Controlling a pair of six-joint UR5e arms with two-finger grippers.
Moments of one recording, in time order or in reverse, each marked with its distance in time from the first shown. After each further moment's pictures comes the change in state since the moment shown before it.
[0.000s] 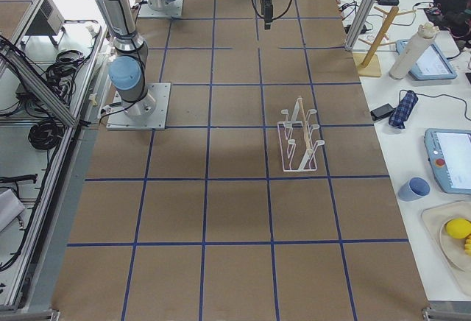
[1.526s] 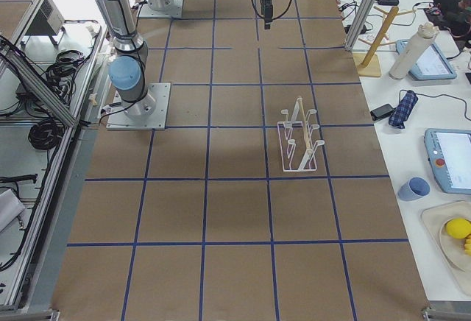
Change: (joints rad) left arm 0.242 -0.341 0.011 0.406 -0.019 0.300; right arm 0.000 0.000 0.000 0.000 0.002 0.000
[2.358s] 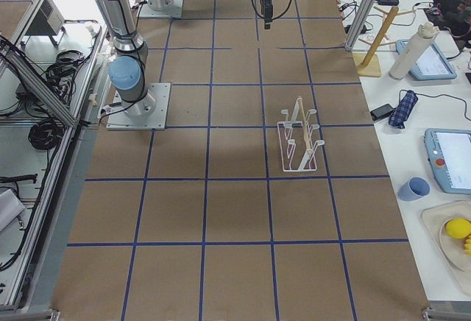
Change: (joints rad) left arm 0.010 -0.037 -0.006 -0.011 -0.017 -0.011; right arm 0.001 -0.001 0.000 0.000 0.000 0.000
